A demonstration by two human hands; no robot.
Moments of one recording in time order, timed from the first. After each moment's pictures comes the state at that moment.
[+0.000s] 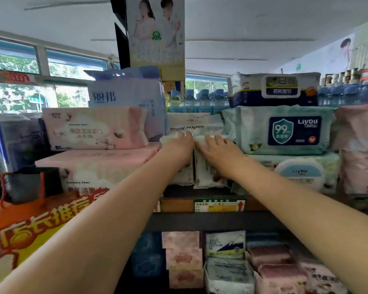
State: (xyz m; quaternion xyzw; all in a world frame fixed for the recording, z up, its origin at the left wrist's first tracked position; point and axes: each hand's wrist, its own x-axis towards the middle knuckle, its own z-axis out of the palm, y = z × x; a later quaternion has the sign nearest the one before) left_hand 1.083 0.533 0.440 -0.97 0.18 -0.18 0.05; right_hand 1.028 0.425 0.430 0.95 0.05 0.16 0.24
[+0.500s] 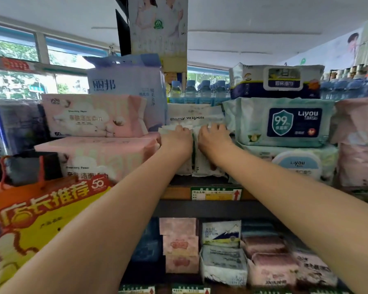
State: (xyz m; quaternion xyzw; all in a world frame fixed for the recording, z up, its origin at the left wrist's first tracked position) left_hand 1.067 0.529 0.435 -0.97 0.13 -0.19 0.04; right_hand 1.045 0.441 0.433 0.92 -0.03 0.18 0.34
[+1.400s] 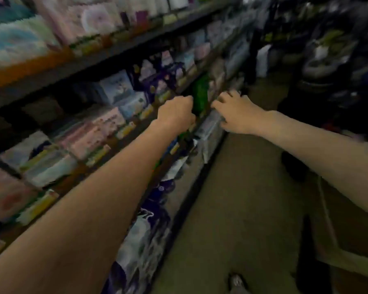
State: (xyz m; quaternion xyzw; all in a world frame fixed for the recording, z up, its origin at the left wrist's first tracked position) left_hand 0.706 0.369 0.267 -0.74 0.67 -0.05 -0.06; right_hand 0.555 0.323 0.252 0.91 -0.41 0.02 0.07
